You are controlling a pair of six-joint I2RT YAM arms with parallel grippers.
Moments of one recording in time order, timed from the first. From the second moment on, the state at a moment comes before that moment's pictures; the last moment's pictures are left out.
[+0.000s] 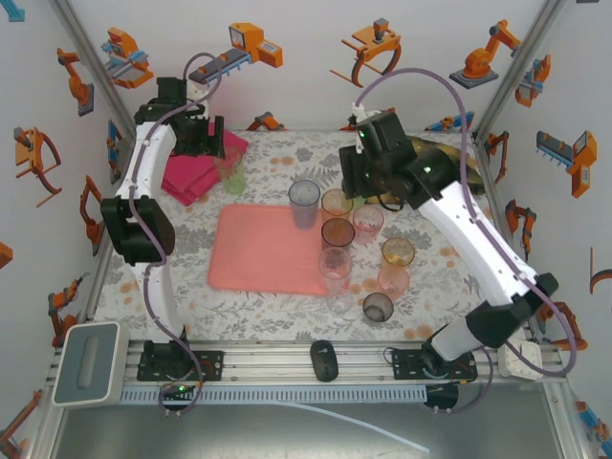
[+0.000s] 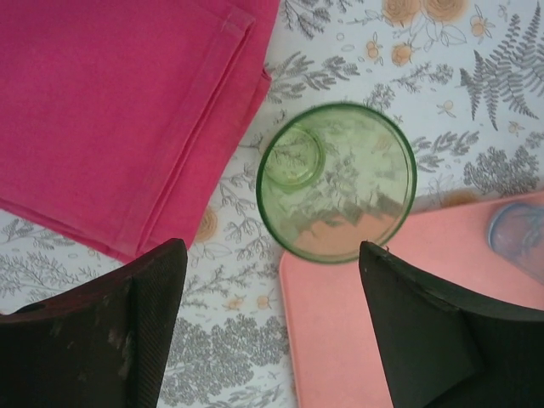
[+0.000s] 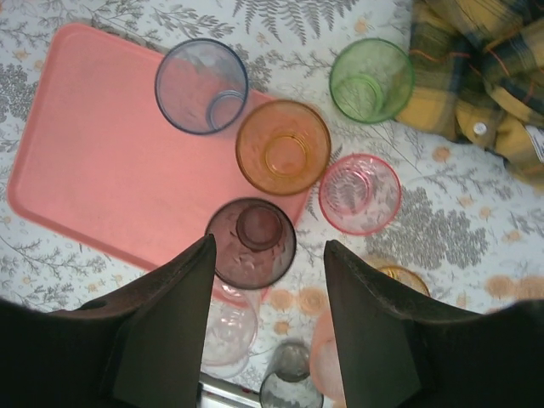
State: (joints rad) left arm -0.11 2.17 2.22 -0.98 0.17 0.08; right arm 0.66 1.48 1.78 -1.06 0.19 0.28
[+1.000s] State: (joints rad) left arm -0.15 2.32 2.38 -1.03 0.06 0.12; right arm 0.66 1.40 1.64 -1.08 0.25 0.31
